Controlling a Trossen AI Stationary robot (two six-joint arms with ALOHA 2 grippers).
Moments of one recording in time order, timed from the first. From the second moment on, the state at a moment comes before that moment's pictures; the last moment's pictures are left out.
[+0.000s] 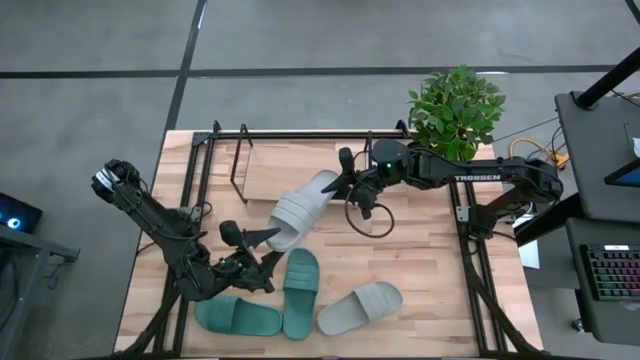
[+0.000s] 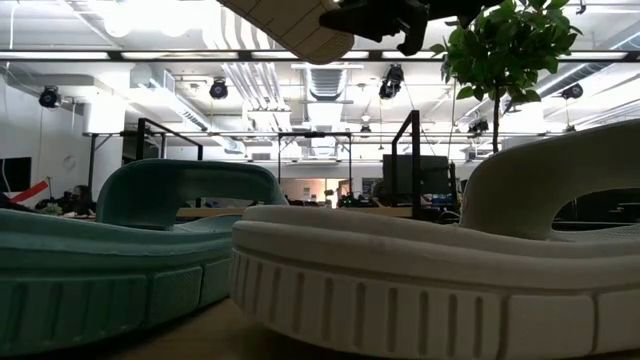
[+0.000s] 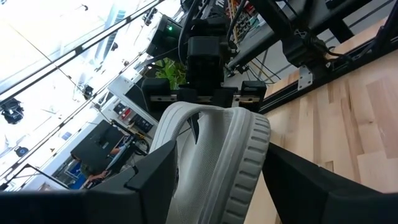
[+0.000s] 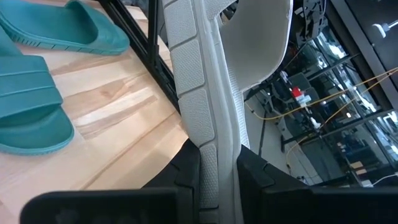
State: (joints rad) left arm -0.76 1.34 0.96 0.38 -1.35 0.74; right arm -0.16 1.45 1.11 0.05 -0.37 -0.99
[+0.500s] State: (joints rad) left arm -0.76 1.34 0.96 0.38 -1.35 0.74; right arm -0.16 1.45 1.11 0.05 -0.37 -1.00
